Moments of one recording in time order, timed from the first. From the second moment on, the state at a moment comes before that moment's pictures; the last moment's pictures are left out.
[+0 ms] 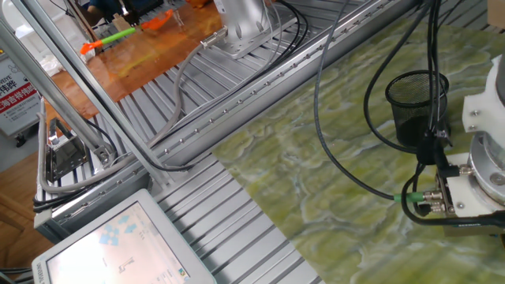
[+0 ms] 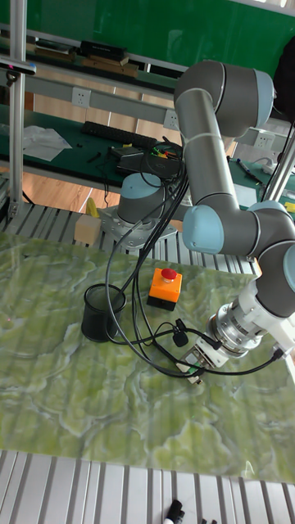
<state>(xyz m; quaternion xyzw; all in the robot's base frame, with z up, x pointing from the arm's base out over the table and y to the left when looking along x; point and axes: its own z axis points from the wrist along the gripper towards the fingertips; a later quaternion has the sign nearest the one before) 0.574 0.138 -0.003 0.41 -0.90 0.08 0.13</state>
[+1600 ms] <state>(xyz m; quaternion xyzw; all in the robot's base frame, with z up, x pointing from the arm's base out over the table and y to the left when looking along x) 0.557 0.126 -0.004 0.39 -0.90 0.10 0.17</state>
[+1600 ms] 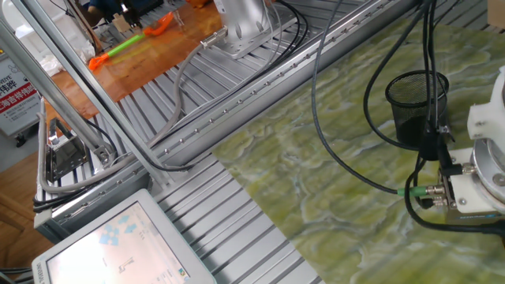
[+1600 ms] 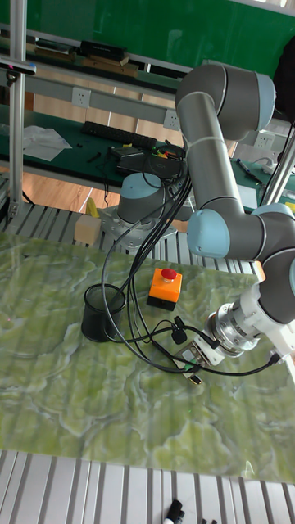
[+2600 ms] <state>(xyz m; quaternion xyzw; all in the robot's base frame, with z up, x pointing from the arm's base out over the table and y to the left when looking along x) 0.554 0.127 -0.008 0.38 -0.90 0.09 0.18</state>
